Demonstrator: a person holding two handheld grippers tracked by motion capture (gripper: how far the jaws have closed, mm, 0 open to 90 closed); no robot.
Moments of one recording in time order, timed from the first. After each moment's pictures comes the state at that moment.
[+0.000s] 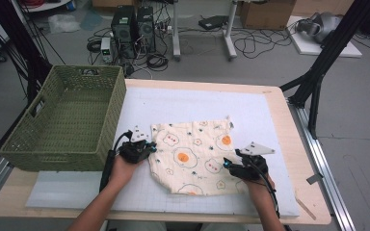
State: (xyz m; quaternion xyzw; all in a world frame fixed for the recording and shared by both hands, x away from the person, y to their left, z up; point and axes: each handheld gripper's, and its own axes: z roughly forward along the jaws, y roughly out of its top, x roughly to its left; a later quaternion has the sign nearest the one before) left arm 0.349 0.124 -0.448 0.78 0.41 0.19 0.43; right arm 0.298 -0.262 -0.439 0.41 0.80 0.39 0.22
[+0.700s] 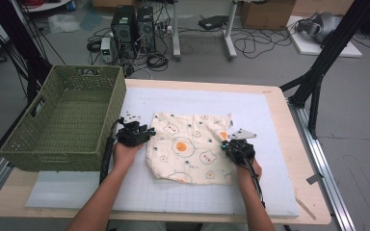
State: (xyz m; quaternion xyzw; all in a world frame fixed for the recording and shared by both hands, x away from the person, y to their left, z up) left arm 0.390 0.132 -0.447 0.72 0.49 0.18 0.46; right arm 0.345 -0.244 -0.447 0.46 0.78 0.33 0.27
